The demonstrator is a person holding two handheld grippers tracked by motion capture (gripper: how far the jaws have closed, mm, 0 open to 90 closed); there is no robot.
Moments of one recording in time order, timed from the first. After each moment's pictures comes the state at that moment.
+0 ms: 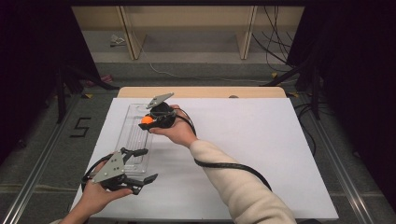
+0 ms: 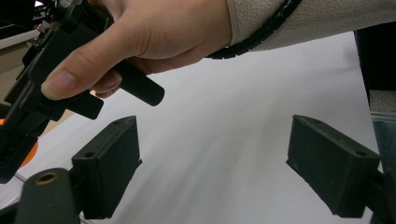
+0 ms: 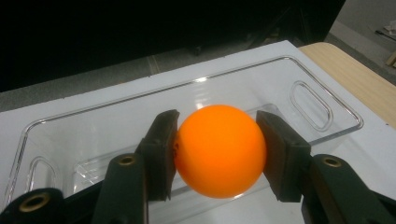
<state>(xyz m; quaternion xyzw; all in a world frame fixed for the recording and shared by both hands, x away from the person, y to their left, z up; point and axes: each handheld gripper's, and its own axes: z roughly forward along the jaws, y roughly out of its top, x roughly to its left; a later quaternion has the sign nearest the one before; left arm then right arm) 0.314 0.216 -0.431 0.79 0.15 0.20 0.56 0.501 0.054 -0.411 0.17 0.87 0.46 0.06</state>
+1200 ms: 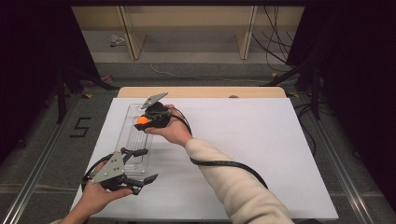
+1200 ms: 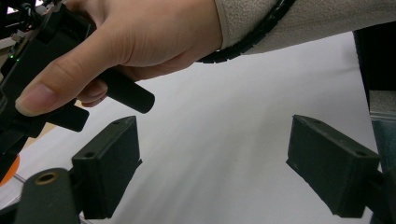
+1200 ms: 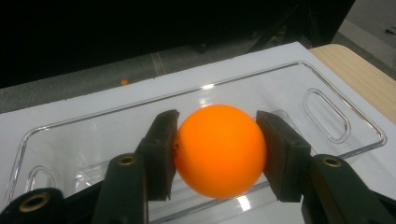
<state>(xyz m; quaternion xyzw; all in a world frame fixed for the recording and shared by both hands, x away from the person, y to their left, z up) 0.314 0.216 -0.431 0.79 0.15 0.20 0.56 0.504 0.069 -0.412 0.16 0.87 0.46 0.06</state>
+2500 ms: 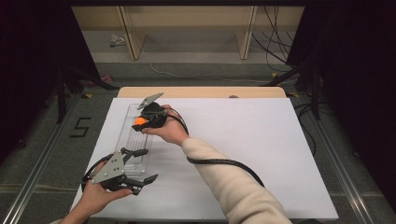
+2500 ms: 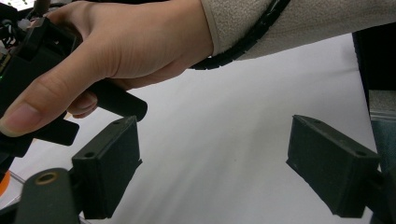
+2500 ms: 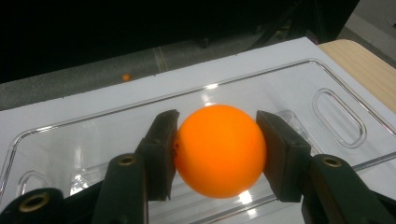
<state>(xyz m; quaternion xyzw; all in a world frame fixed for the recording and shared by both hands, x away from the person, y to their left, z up) 0.314 0.215 -0.431 0.79 0.14 0.20 0.56 0.508 0.081 -0.417 0.16 0.88 0.45 0.05</state>
